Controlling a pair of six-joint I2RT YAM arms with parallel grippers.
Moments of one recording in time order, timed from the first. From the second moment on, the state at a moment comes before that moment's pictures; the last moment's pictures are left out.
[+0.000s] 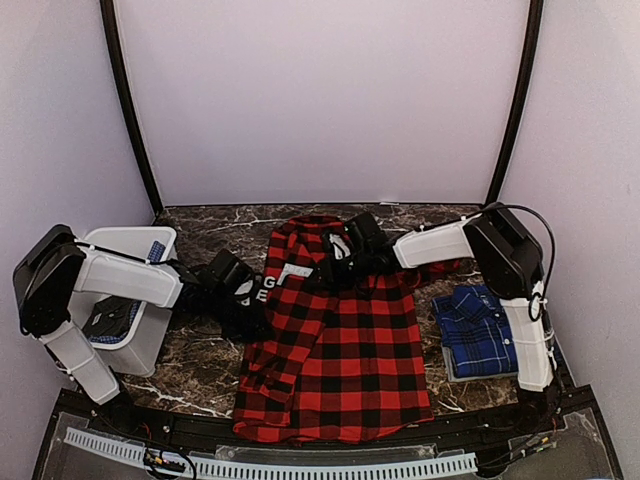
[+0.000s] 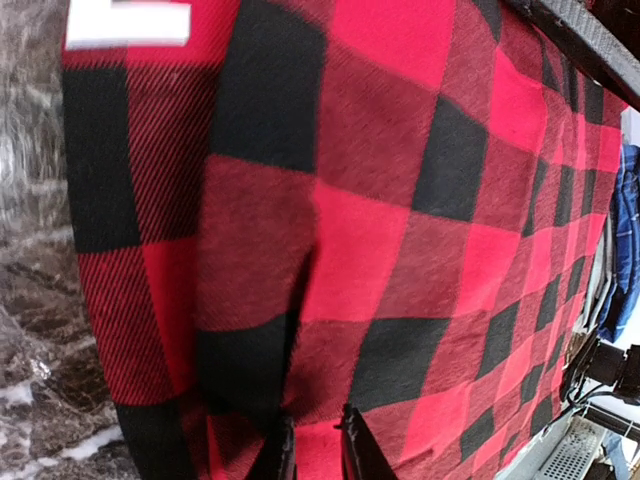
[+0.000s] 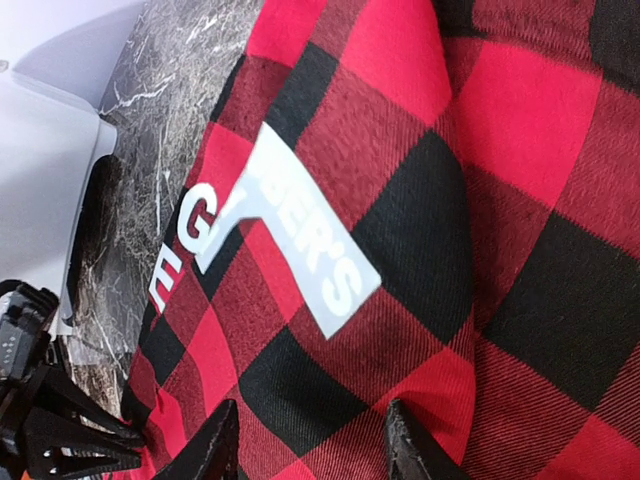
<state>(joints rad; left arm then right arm) -0.71 1.63 0.78 -0.21 0.31 -0.83 0.71 2.22 1.48 -0.04 -0.47 0.52</state>
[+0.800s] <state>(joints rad) -0.45 2.19 1.63 -0.21 0.17 -0.66 0.62 2.47 1.94 -0.18 -0.41 0.37</state>
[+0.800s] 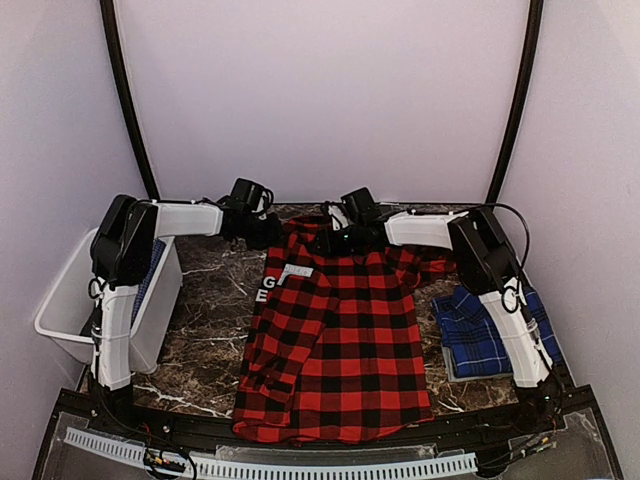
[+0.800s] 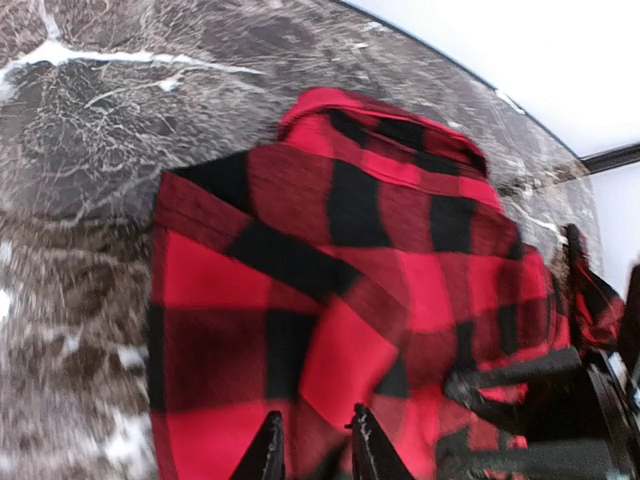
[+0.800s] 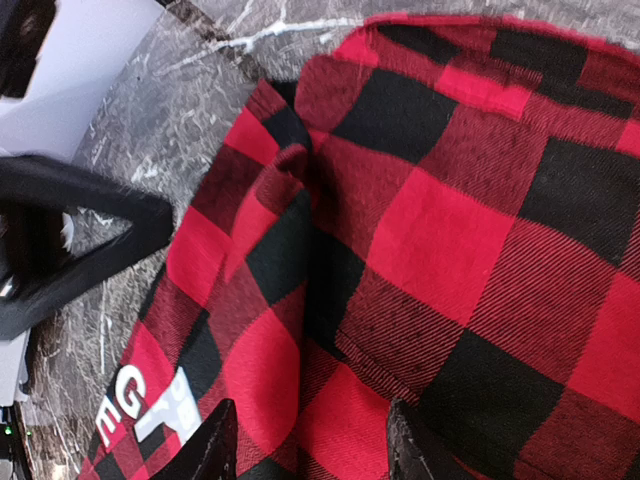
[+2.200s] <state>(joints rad) -0.41 2.39 1.81 -0.23 0.14 -0.66 0.63 2.51 1.95 -0.16 -0.49 0.46</state>
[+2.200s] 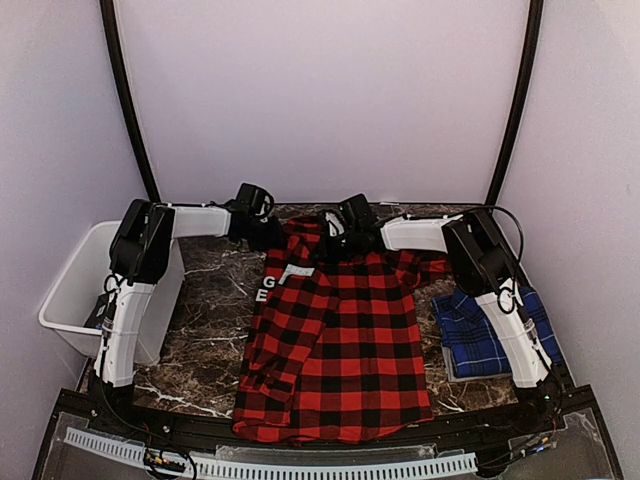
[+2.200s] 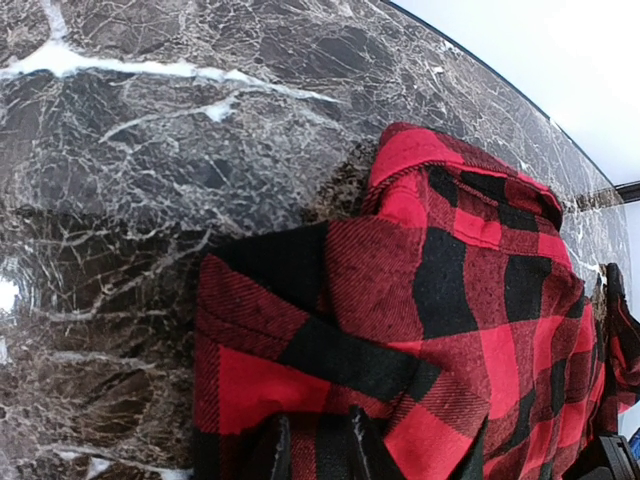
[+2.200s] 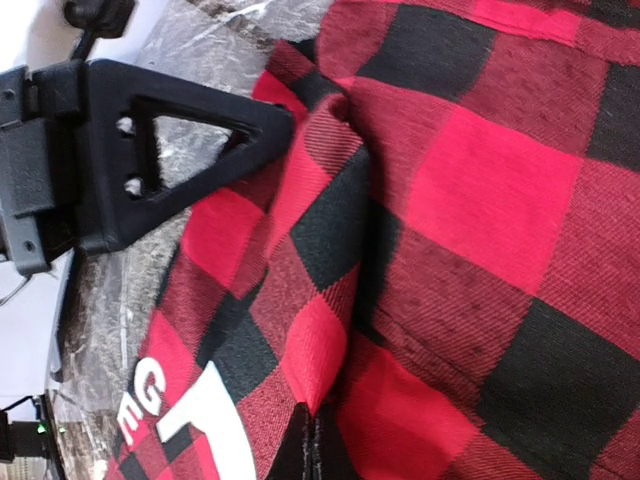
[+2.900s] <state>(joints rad) -0.39 2.40 1.89 -0.31 0.14 -0.60 0.64 2.46 1.93 -0.24 -0.37 0.45</state>
